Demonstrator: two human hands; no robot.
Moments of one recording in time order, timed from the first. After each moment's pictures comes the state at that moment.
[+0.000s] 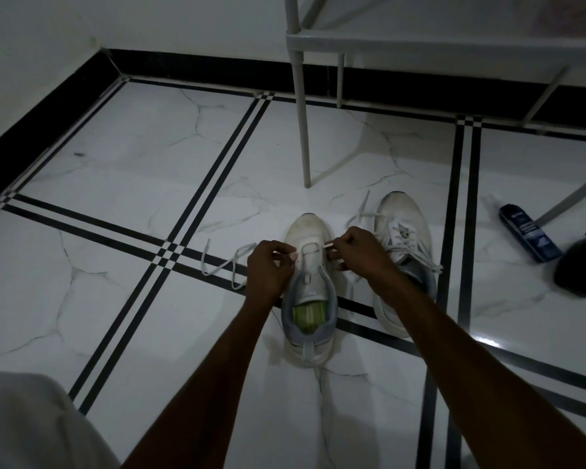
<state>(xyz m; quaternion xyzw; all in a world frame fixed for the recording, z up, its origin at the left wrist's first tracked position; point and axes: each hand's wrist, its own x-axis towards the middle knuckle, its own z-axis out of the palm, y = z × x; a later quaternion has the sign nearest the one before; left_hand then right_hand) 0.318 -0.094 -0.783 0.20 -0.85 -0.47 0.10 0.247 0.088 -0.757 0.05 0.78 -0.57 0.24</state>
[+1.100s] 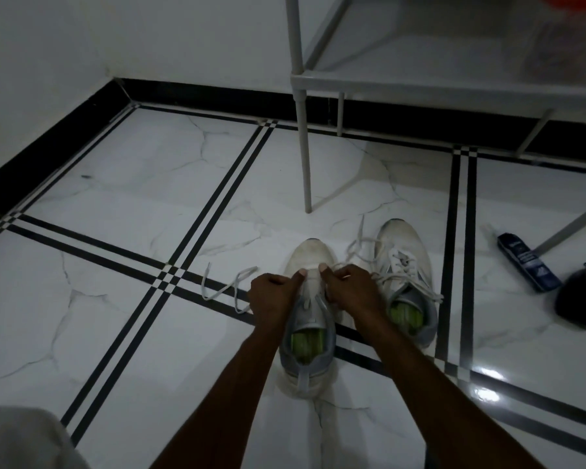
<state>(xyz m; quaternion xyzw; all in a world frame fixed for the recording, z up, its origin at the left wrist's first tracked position) 0.309 -0.073 -0.770 0.38 -0.77 -0.52 0.05 0.259 0.069 -0.777 0.10 0.84 -0.50 0.19</state>
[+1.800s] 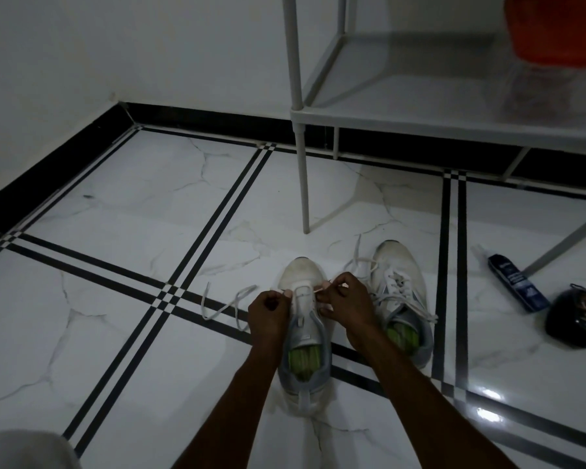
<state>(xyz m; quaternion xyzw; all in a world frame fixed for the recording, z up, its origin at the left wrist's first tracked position) 0.317 -0.074 -0.770 0.36 -0.73 -0.57 0.10 0.258 0.063 -0.769 0.13 0.66 -0.71 0.19</state>
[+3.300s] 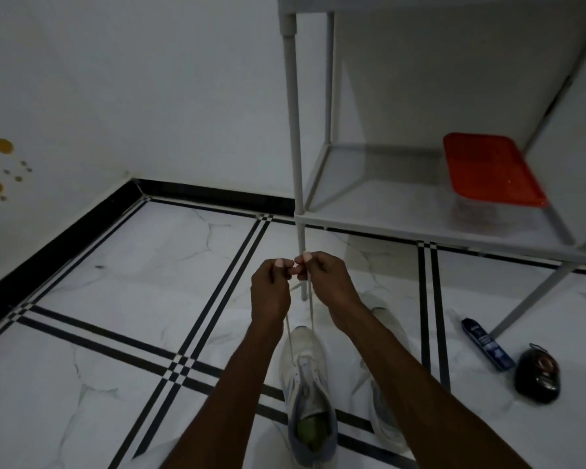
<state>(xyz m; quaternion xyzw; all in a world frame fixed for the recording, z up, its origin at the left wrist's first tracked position) 0.234 -0.088 -0.564 0.21 -0.71 -0.65 0.16 0.198 0.019 -0.552 -0.03 0.73 -0.68 0.10</state>
